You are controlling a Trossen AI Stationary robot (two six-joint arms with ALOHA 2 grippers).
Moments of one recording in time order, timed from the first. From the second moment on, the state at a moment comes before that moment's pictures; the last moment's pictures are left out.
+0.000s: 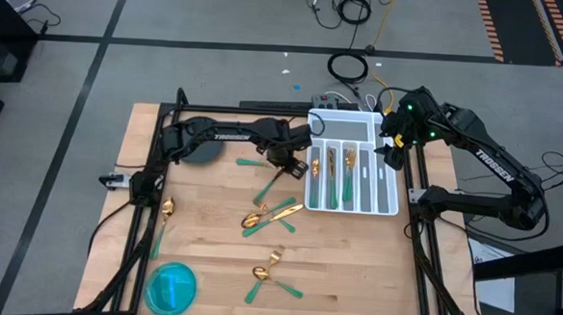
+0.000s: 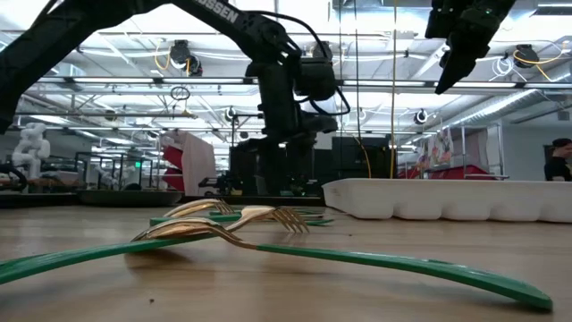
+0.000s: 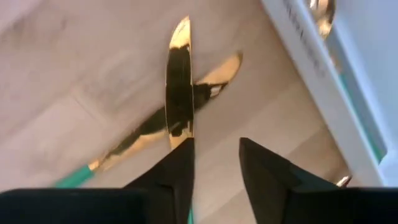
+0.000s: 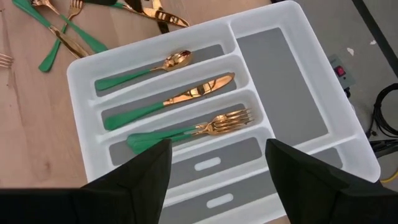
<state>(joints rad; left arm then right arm) 0.29 2.18 1.79 -0.94 0.07 -0.64 -0.76 1.01 1.14 -1.13 -0.22 -0.35</state>
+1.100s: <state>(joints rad) 0.17 2.19 1.67 -1.08 0.00 -0.70 -0.76 1.01 1.14 -1.14 -0.22 -0.36</state>
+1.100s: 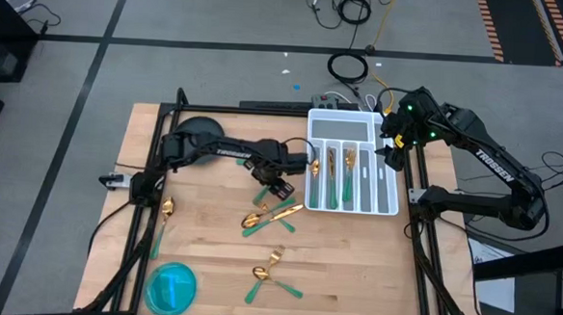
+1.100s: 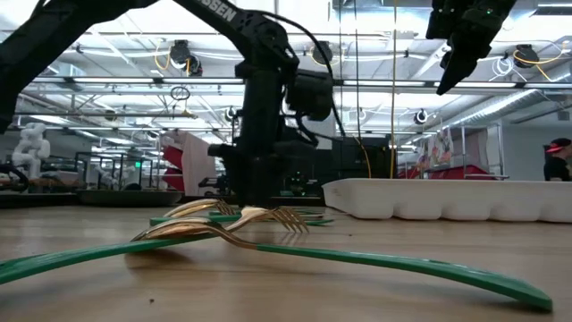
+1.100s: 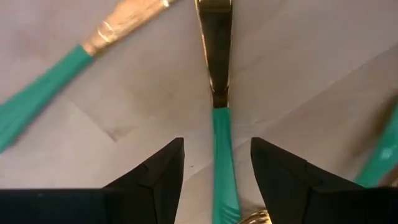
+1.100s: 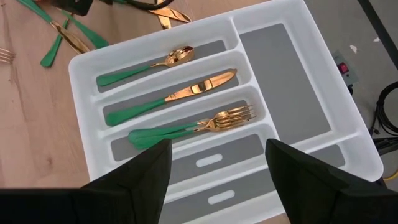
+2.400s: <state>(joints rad) 0.20 2.15 1.63 -1.09 0.06 -0.66 -0.76 1.01 1.14 -1.13 -0.22 -0.37</state>
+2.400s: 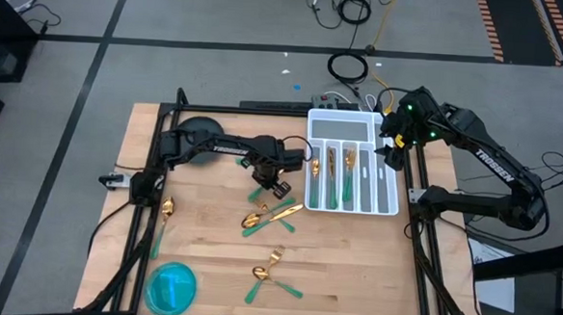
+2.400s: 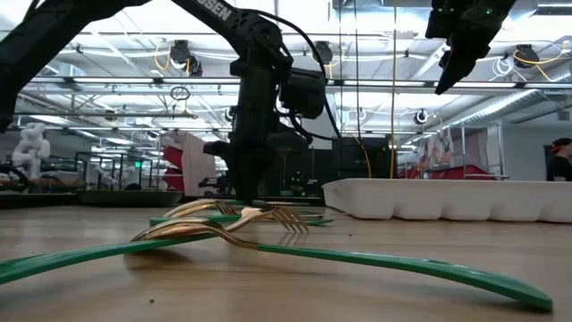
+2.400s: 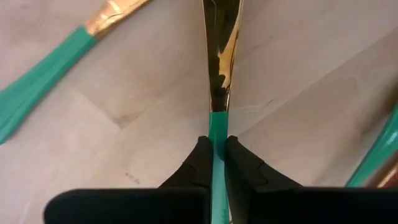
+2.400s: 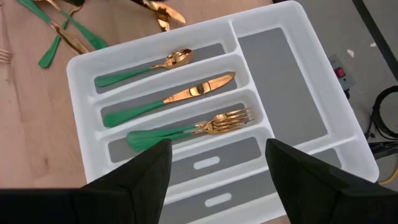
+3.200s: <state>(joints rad) 0.22 1.96 1.64 -0.94 0.02 -0.86 -0.76 1.01 1.14 -1.11 -0.21 -0.36</state>
